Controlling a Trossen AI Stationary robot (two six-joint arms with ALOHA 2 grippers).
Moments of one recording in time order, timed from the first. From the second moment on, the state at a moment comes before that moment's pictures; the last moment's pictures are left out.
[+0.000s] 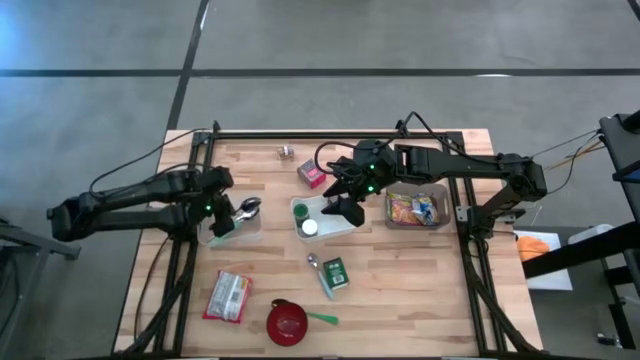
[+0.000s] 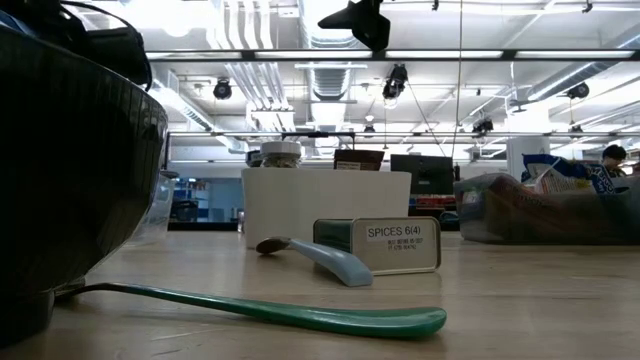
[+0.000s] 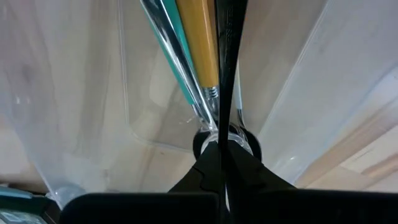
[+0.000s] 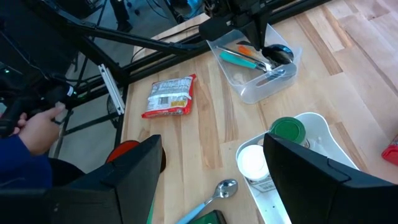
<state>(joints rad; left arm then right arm) 0.42 0.79 0.48 -0.92 0.13 -3.14 -0.08 1.56 1.48 -0.49 -0.29 0.39</state>
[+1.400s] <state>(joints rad) 0.48 0.93 0.48 -0.94 0.26 -3.15 -0.08 1.56 1.48 -0.49 -0.29 0.39</state>
